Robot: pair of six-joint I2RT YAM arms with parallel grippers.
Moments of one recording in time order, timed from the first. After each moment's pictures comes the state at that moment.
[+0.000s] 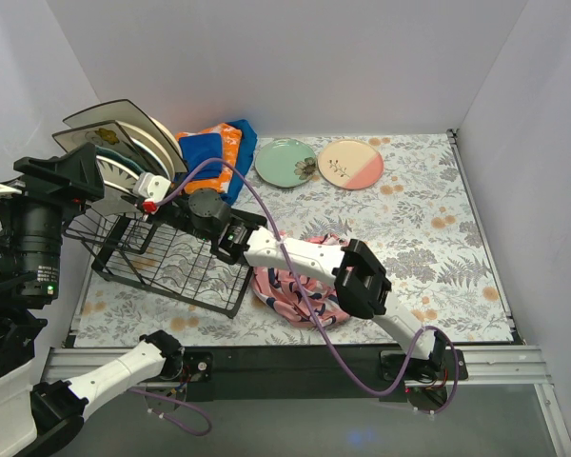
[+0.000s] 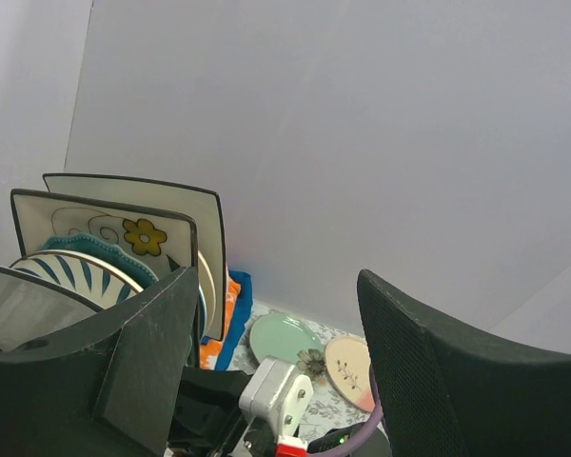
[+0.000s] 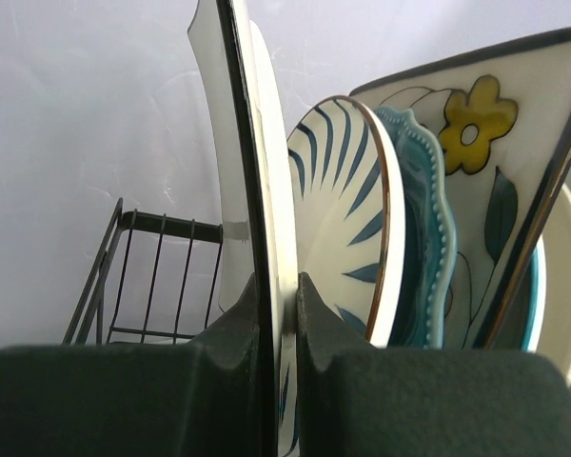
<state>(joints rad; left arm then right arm) -0.64 0.81 1.82 -0.66 -0.72 -0.25 1.23 2.30 2.13 0.48 -0.04 -0.29</state>
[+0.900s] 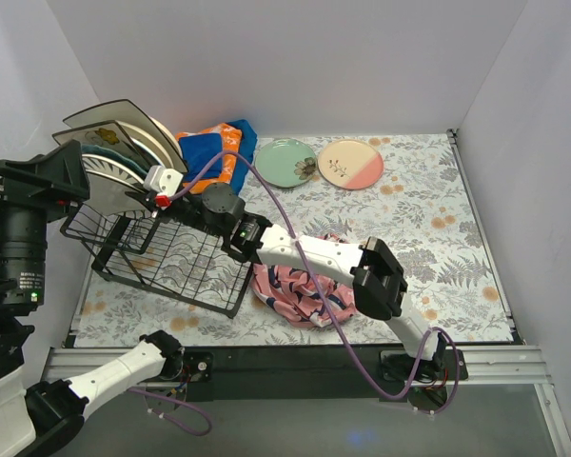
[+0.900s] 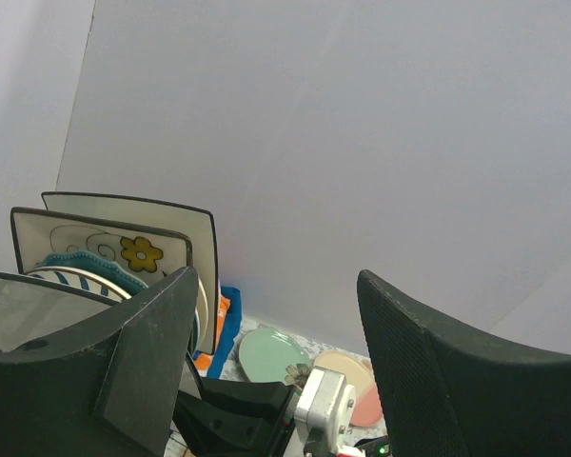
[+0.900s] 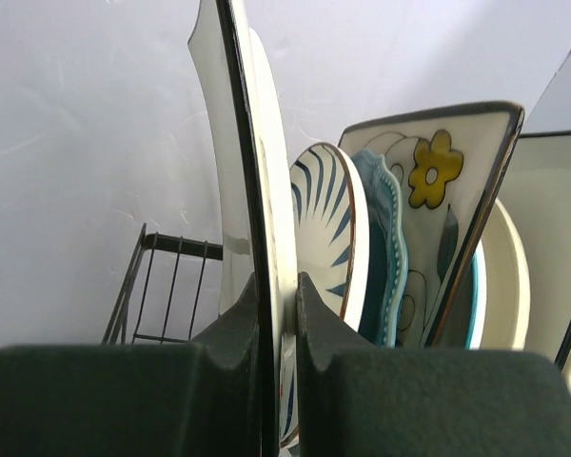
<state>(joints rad) -0.64 0.82 1.88 -0.66 -0.71 -0.24 1.22 2.18 2.02 0.50 -0.08 -0.26</state>
